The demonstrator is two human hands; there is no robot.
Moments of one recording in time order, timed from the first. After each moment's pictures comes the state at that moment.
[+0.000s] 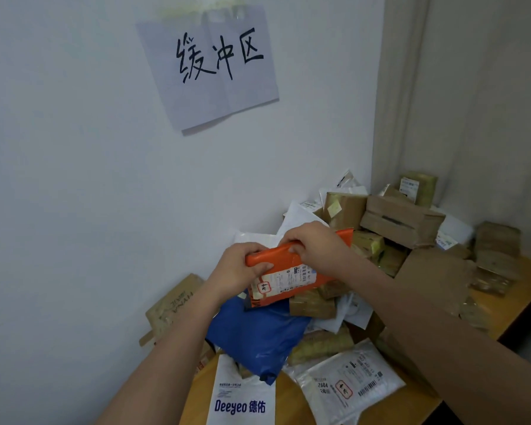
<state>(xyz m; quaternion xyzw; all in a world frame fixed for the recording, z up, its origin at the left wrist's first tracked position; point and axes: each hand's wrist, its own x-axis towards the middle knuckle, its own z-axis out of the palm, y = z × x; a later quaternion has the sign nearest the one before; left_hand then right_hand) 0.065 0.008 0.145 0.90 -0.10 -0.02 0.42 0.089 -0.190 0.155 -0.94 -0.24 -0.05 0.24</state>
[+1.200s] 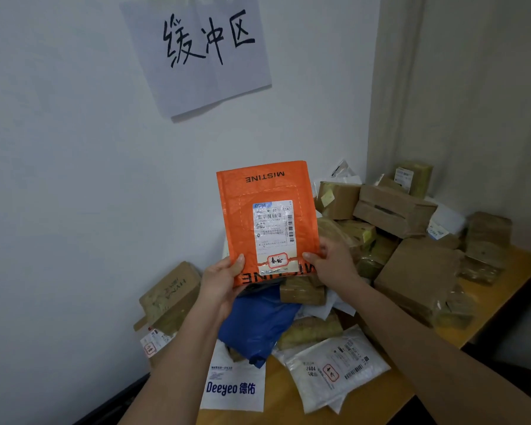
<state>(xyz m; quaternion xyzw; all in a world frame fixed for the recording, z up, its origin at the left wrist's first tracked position) 0.033 -0.006 0.110 0.61 0.19 -0.03 0.77 0.054 -0.213 0.094 -0.78 0.01 -0.01 0.63</state>
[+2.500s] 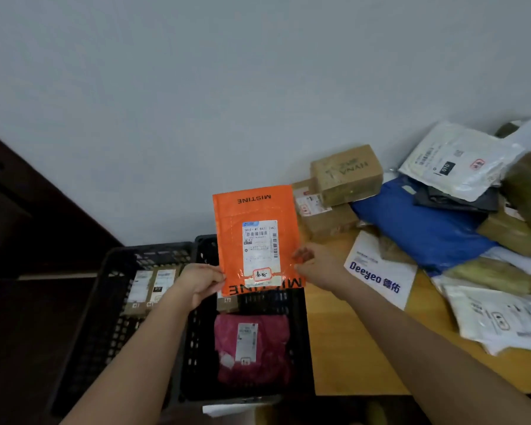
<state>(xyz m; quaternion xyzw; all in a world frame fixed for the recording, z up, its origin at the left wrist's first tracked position) -0.252 0.371 -0.053 0.55 0.53 -0.04 0.65 -0.122 0.147 -0.031 -0.83 -0.17 0.34 0.41</state>
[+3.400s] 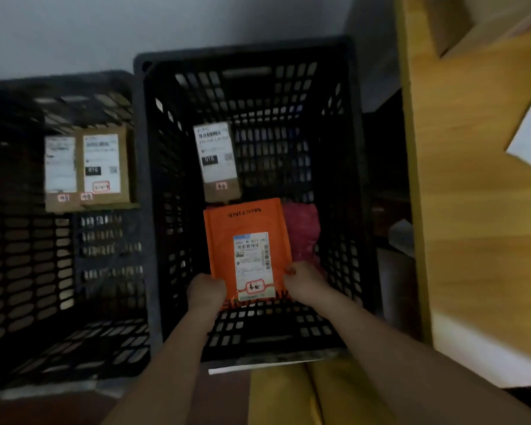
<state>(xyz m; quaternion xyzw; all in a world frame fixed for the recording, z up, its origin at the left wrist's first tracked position) -0.363 0.372 -0.404 0.58 0.64 -0.25 0.44 -0.252 0.225 -0.378 -0.79 0.01 0.58 0.20</state>
